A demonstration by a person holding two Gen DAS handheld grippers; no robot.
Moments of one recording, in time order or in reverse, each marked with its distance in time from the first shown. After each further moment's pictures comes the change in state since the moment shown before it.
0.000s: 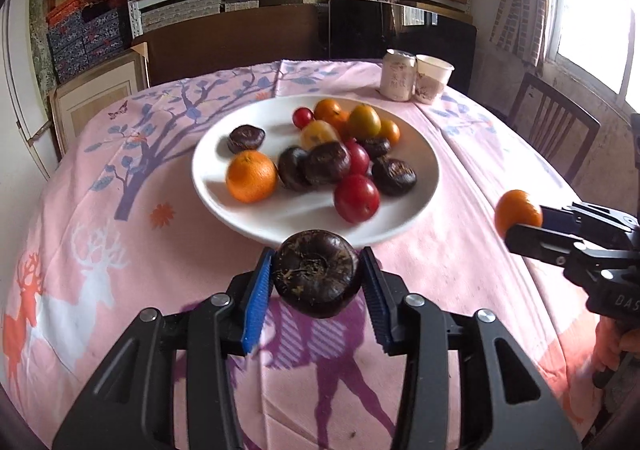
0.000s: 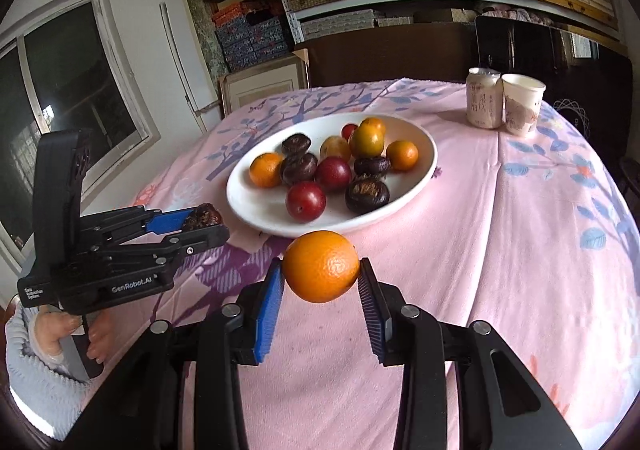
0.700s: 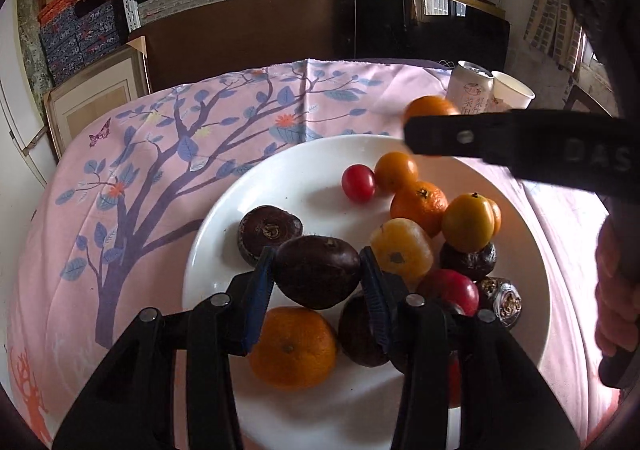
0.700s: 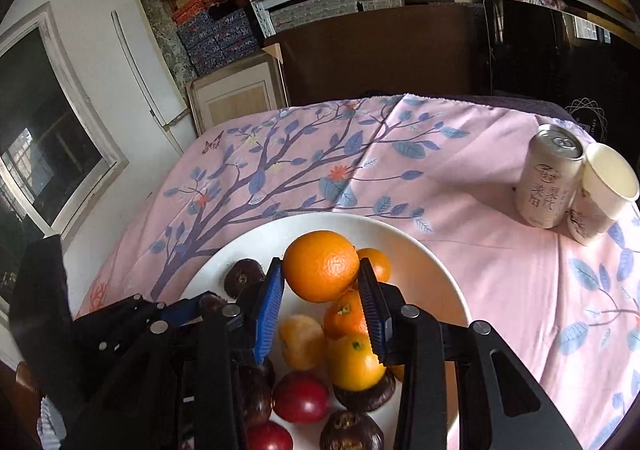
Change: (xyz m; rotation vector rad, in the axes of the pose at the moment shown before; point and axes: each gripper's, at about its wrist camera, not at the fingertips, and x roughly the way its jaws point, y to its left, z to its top) left arm 0.117 0.035 0.093 -0.004 0.066 0.027; right arm 0.184 -0.026 0.152 0.085 0.148 -0.004
